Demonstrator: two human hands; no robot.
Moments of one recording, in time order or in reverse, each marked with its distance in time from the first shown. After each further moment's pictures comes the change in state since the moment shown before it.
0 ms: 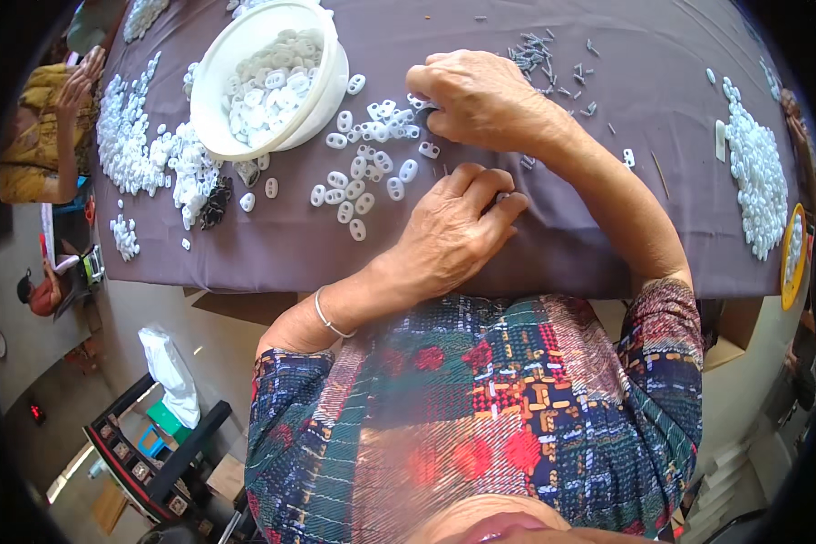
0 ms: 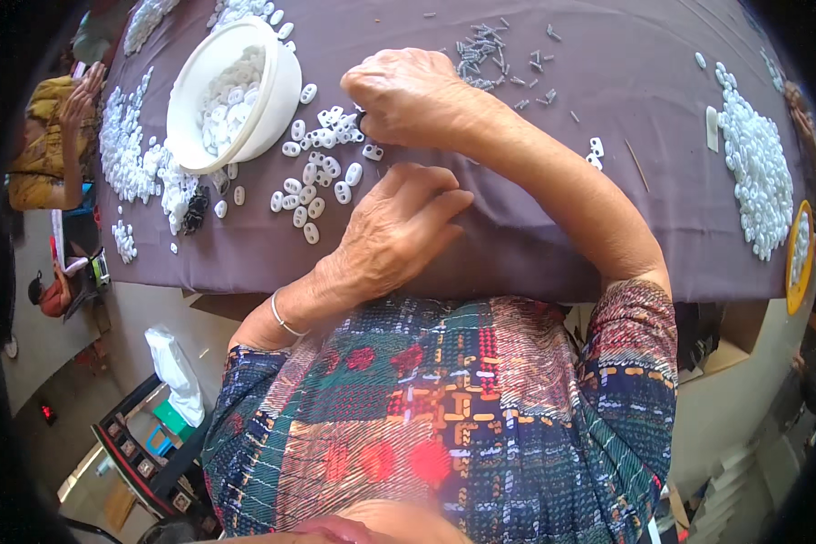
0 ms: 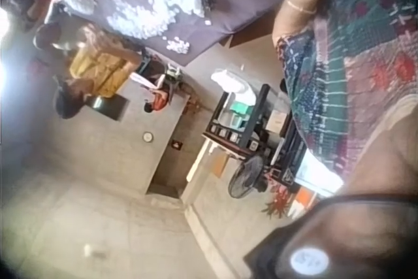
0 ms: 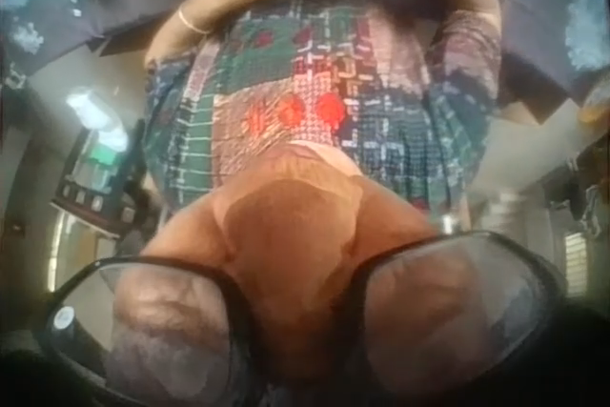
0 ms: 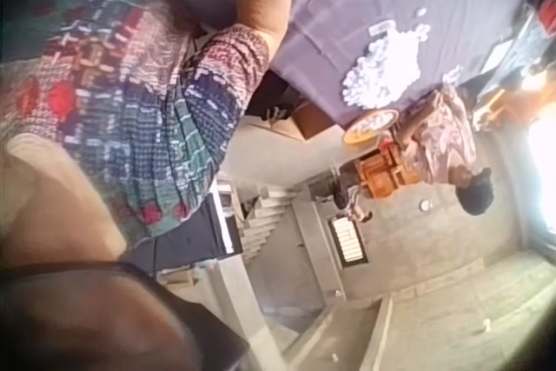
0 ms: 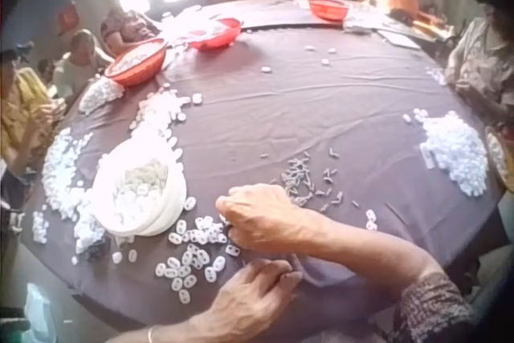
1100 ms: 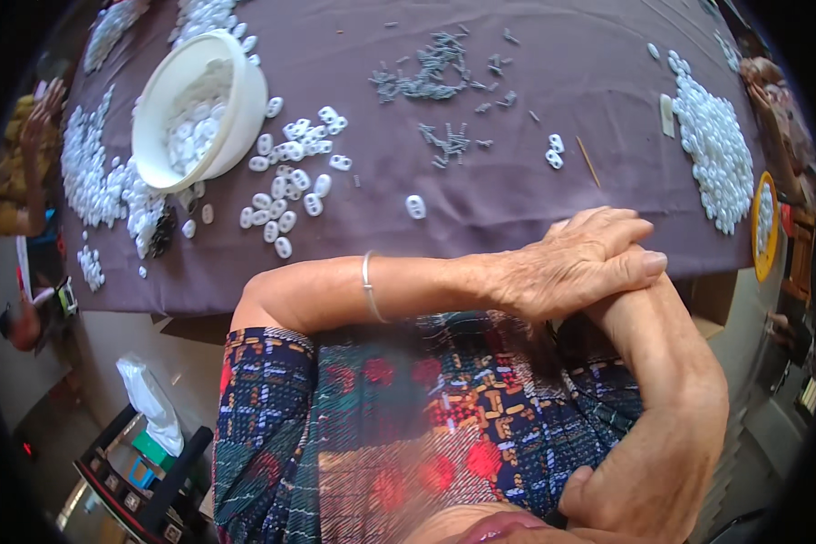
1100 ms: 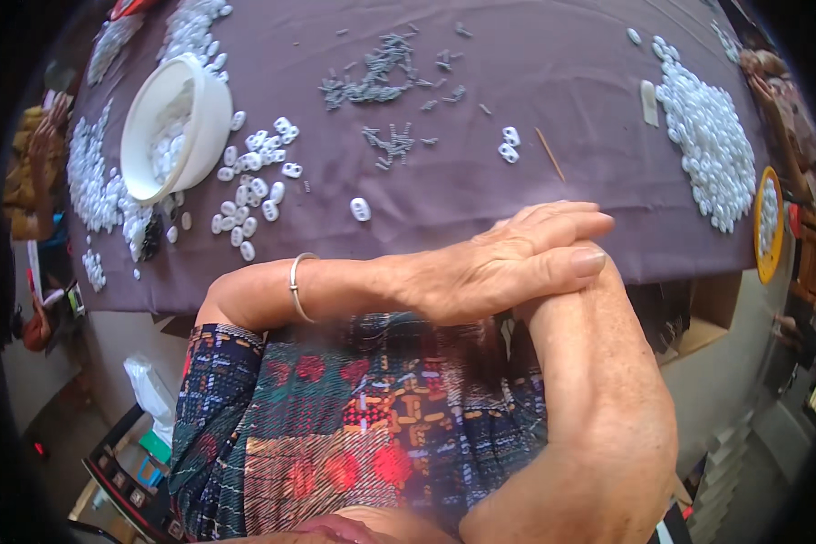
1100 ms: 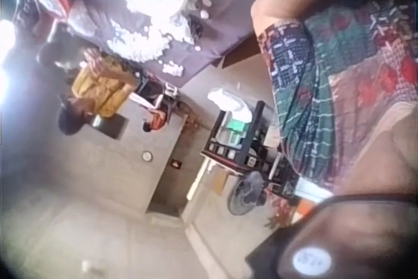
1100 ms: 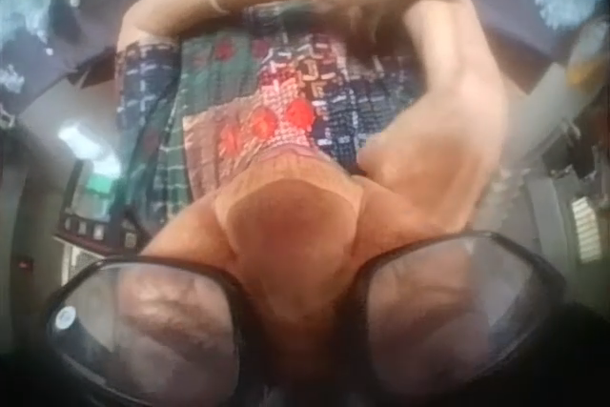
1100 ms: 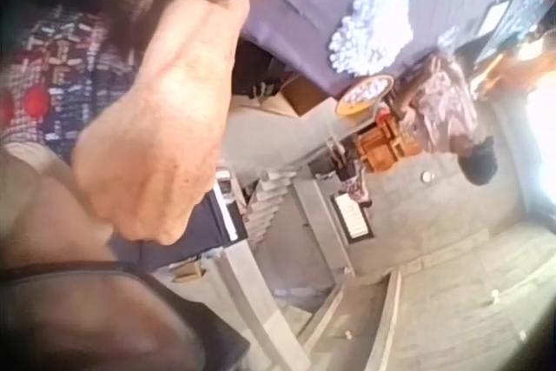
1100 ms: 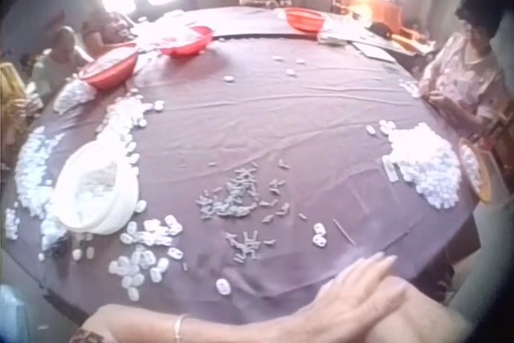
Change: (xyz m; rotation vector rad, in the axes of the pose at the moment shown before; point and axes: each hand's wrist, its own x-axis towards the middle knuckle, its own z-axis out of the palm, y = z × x) left_hand 0.090 0.077 0.042 -1.163 -0.419 -0.052; right_hand -0.154 -0.061 -0.128 0.996 -0.533 -1.667
